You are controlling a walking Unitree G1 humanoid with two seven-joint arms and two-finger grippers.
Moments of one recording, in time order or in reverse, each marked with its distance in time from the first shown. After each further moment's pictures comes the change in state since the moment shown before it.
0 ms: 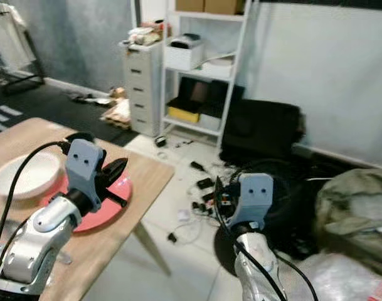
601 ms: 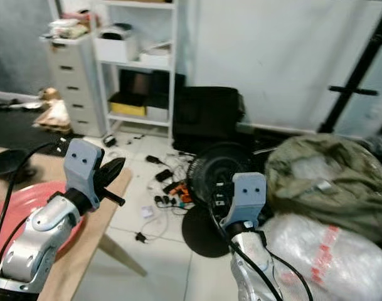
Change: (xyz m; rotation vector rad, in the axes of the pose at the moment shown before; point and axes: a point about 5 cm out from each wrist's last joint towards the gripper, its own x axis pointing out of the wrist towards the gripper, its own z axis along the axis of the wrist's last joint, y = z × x) left arm 0.001 -0.001 -0.002 -0.010 0.007 -0.006; right arm 0.000 0.002 -0.001 0.000 0.006 0.010
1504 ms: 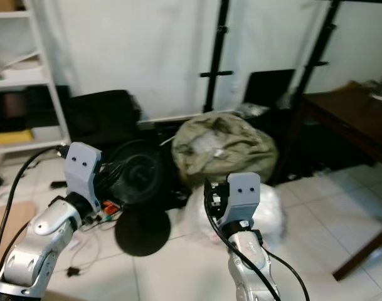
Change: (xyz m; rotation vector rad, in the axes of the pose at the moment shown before) left arm -0.002 -0.003 -0.005 -0.031 0.005 0.019; right arm 0.005 0.006 -0.003 -0.004 0.017 0.047
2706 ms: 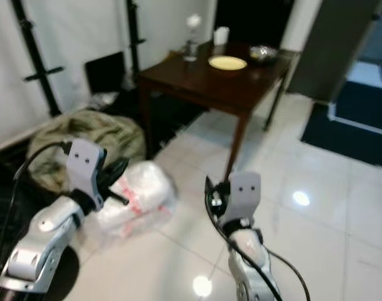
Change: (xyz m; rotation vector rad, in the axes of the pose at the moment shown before) left arm 0.006 -0.009 0.005 -0.009 -0.023 -0.050; right arm -0.001 -0.006 0.002 -0.001 -0.008 -0.034
